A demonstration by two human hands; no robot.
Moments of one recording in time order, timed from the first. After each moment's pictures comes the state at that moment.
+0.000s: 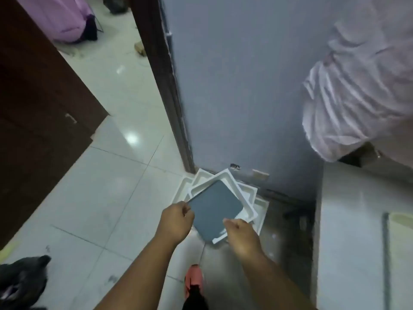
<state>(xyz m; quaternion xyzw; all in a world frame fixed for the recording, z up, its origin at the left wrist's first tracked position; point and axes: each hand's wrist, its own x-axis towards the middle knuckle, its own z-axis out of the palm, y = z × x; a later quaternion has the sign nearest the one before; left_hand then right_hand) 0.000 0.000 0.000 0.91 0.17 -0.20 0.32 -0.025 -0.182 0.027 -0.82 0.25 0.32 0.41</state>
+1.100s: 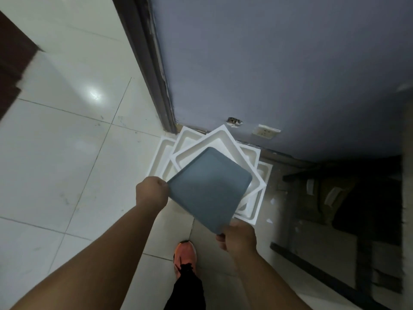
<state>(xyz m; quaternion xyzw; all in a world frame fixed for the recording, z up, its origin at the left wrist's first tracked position) 0.069 0.045 -0.229 0.86 0.30 -0.25 0.32 -0.036 -0.159 -0.216 -0.65 0.52 0.26 0.49</state>
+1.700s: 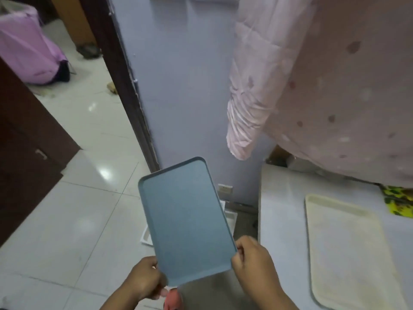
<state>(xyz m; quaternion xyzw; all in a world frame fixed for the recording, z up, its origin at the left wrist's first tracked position) -0.127 -0.018 0.060 0.75 0.25 -0.40 0.47 -0.151 -0.294 0.103 -0.94 0.10 0.07 0.32</state>
